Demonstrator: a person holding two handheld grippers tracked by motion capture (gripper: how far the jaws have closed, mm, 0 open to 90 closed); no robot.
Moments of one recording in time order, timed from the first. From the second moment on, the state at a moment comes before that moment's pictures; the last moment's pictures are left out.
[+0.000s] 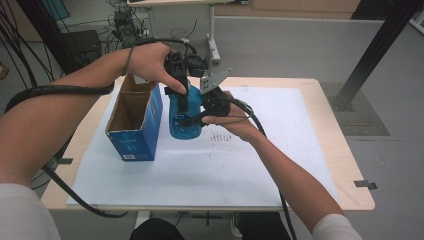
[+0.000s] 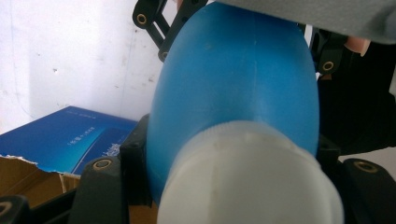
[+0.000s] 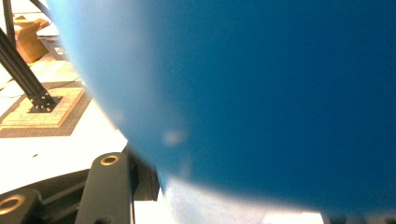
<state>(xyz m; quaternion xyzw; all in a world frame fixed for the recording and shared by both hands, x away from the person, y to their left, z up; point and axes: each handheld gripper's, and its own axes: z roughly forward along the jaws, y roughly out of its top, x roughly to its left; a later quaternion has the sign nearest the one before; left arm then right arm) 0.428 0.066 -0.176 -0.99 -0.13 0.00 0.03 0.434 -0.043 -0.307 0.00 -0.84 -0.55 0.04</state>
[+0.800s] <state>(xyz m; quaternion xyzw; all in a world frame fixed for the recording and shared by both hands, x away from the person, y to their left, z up) 0.430 0.070 -0.177 -0.99 -0.14 0.01 0.02 0.435 -0.041 -0.309 0.00 -0.84 -0.55 0.04</state>
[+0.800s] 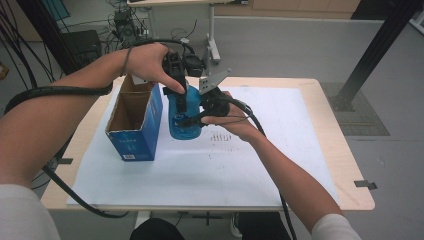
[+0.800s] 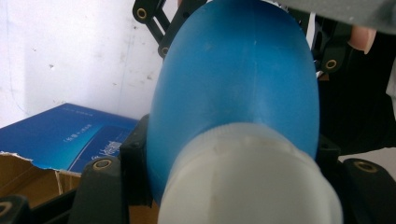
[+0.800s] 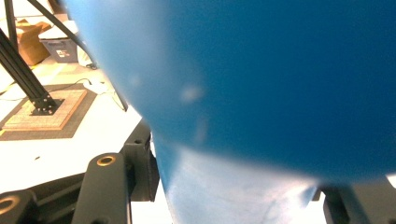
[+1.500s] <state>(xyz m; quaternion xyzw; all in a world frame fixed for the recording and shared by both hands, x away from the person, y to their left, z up) 0.430 0.074 -0.176 -0.99 -0.15 0.00 0.03 0.436 -0.044 -0.310 -0.01 -0.83 -0.55 0.04</state>
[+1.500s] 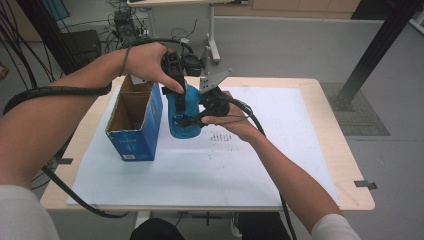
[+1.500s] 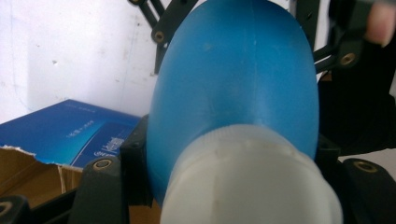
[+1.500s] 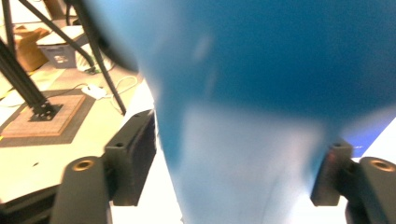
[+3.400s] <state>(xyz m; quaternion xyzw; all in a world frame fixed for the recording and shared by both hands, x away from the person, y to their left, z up) 0.433 0.203 -0.002 -0.69 -0.72 -0.07 -0.04 0.407 -0.228 -0.240 -0.20 -0.94 -0.27 -0.03</state>
